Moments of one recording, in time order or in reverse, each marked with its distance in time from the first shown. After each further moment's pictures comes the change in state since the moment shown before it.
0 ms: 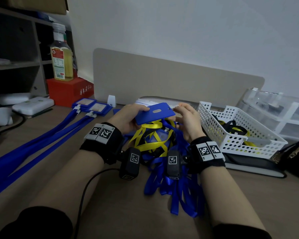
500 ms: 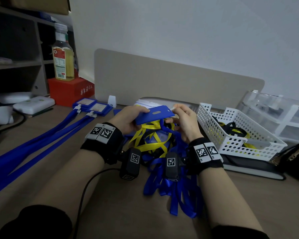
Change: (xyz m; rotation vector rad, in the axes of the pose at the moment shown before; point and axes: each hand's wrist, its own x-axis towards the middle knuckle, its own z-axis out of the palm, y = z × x) left_hand -0.005 0.002 0.006 -0.029 0.046 -0.017; right_hand -0.003 -0.001 0.007 -0.063 -0.062 -0.025
